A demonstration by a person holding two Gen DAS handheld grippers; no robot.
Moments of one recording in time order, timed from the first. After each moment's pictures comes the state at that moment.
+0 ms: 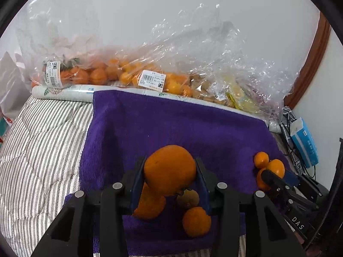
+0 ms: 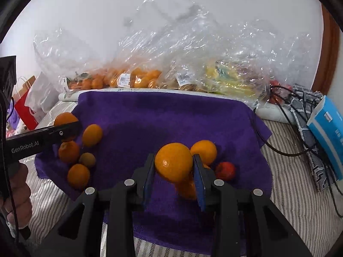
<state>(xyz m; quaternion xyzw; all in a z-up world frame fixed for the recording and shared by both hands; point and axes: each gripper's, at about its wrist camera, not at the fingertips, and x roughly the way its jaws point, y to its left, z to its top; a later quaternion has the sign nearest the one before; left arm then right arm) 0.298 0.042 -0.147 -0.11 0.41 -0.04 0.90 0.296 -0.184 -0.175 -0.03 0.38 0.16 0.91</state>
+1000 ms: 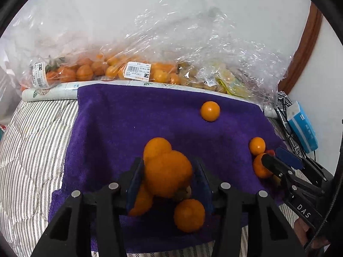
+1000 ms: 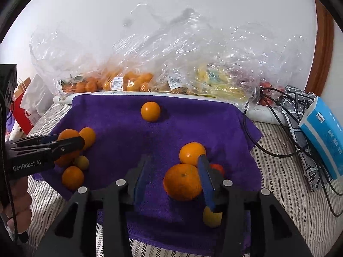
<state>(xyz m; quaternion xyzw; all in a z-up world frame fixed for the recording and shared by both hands) 0.299 0.027 -0.153 -0.08 0.43 -0.07 0.90 0.296 -0.193 -0.173 -0.03 0.37 0.14 0.92</state>
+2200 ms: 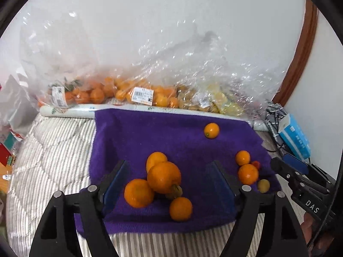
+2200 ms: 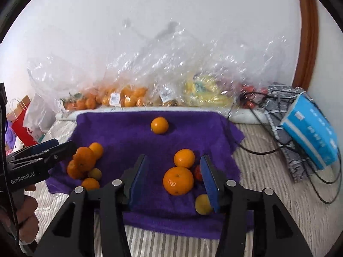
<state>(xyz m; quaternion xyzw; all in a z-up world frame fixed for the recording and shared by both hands) 0.263 0.028 -0.095 -0.08 0.39 -0.04 0.92 0.275 -0.212 -0.122 0.01 0.37 0.11 0.92</state>
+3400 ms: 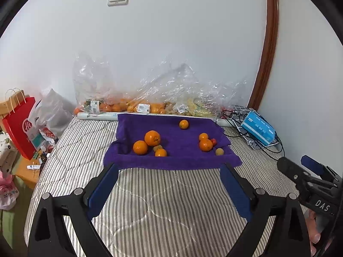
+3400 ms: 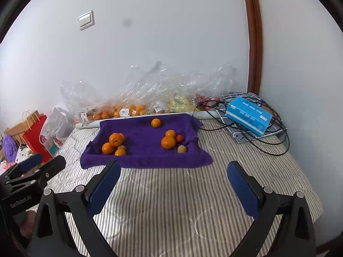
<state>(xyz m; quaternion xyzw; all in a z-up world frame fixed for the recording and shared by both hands) 0.053 -0.005 -0.018 -0.05 0.31 -0.03 0.95 0.062 -0.252 -0.036 0.04 0.31 0.05 0.95</state>
